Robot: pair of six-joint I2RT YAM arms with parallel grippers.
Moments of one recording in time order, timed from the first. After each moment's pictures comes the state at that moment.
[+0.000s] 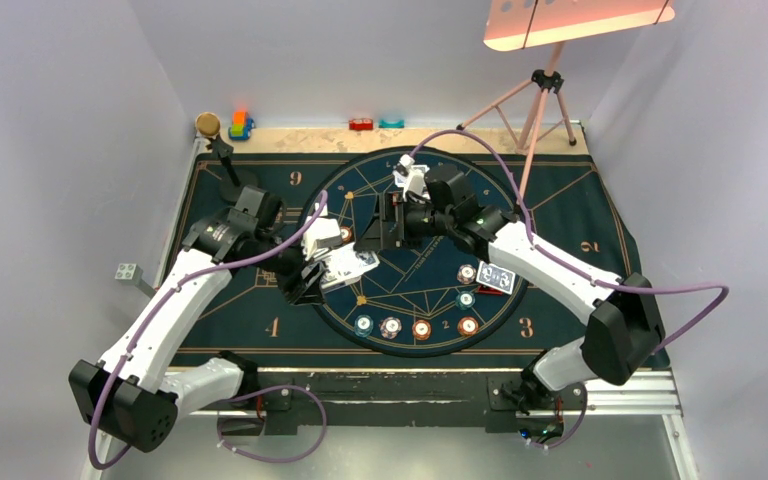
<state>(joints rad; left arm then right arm) -0.38 1.11 1.10 -1.09 0.68 0.58 0.68 1.46 1.17 -0.26 -0.52 0.68</state>
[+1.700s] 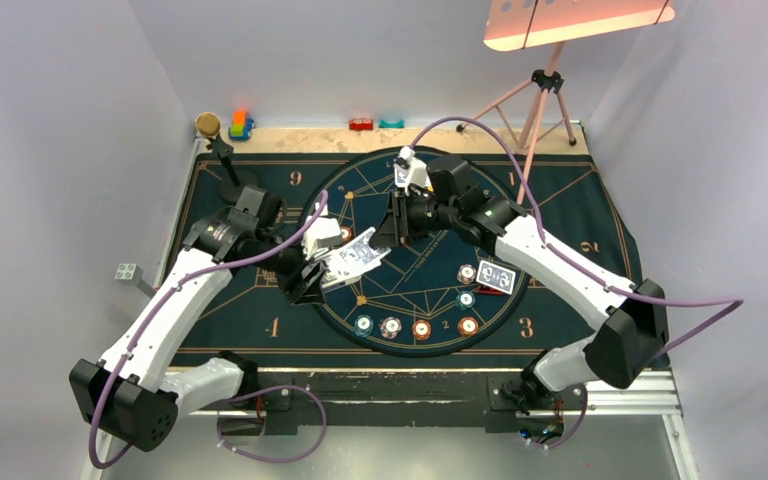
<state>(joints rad) -0.38 1.11 1.10 -1.09 0.68 0.58 0.69 1.44 1.27 -0.42 -0.48 0.59</state>
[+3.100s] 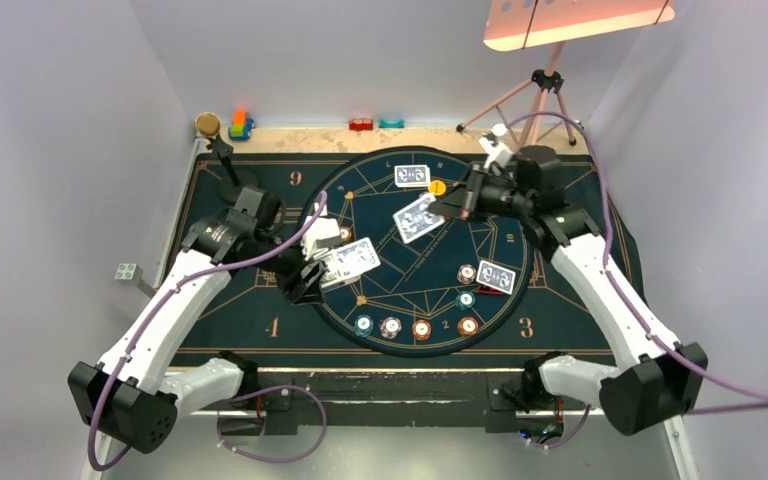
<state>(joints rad) -0.38 1.10 1.10 -1.09 0.67 0.58 0.39 1.22 1.18 -0.36 -0.65 0.70</state>
